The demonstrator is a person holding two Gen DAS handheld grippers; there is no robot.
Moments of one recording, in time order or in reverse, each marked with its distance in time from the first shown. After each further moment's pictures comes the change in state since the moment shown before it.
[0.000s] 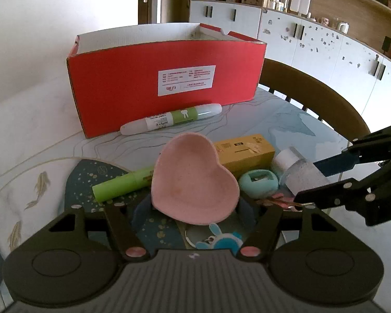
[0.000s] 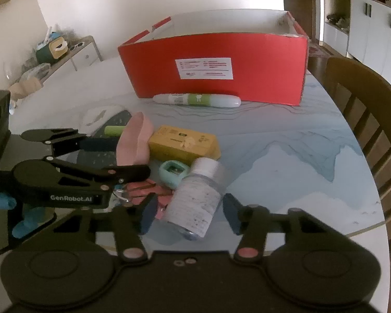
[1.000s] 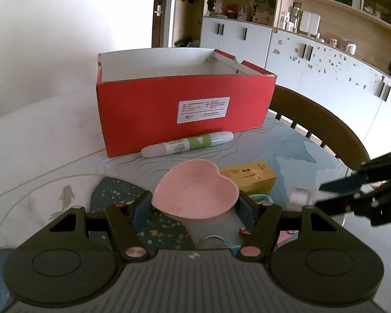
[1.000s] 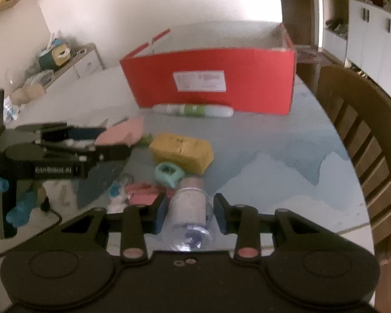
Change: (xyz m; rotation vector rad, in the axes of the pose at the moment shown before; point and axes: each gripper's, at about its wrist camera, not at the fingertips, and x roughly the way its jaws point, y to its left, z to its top) left arm -0.028 0.012 0.012 -0.052 -0.076 0.025; right arm -0.019 -0.005 -0.001 -0.010 -0.019 0.006
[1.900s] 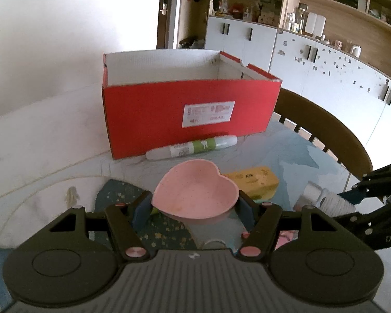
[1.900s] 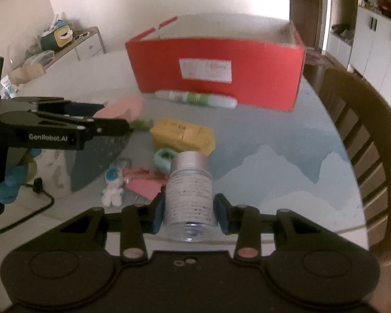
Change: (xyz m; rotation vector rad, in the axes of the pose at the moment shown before) left arm -0.003 0.002 0.005 -0.022 0.008 0.020; right arm 0.000 0.008 0.000 -0.078 0.023 -0.044
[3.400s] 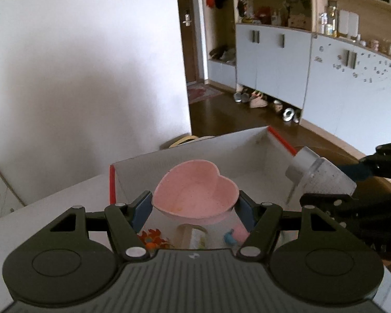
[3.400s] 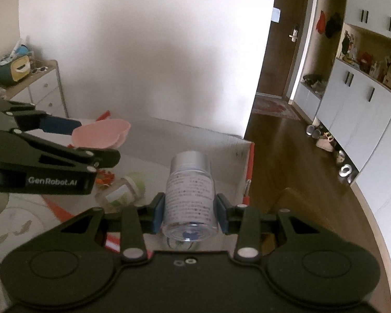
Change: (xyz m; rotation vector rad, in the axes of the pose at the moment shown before) left arm 0.070 -0.002 0.197 0.067 -0.024 0.193; right arm 0.047 -0.051 0.193 -0.081 -0.144 -0.211
